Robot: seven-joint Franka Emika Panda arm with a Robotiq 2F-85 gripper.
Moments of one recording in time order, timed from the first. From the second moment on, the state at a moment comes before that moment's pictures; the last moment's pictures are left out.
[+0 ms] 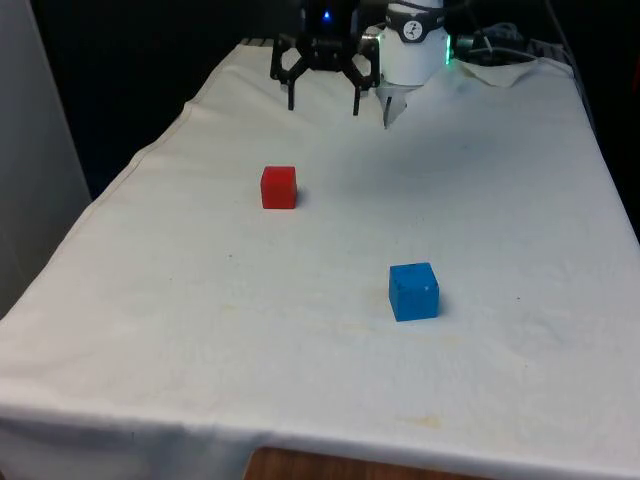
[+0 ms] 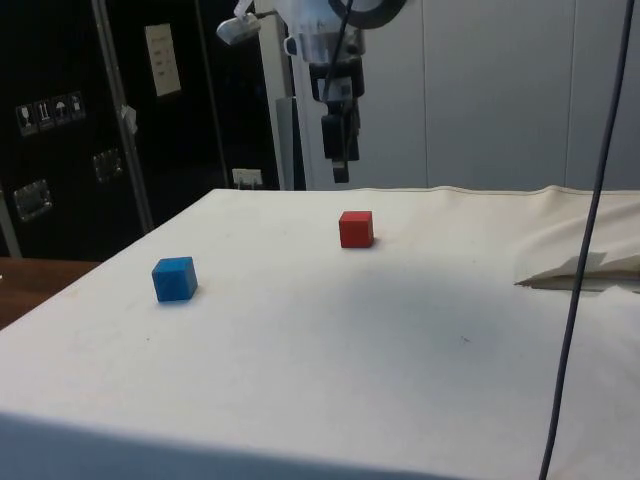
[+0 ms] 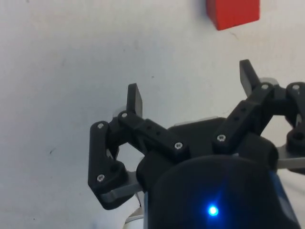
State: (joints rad) arm 0.04 0.06 -0.23 -2.38 -0.14 2.46 -0.18
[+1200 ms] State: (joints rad) arm 0.03 0.28 -0.40 -2.27 -0.07 2.59 -0.38
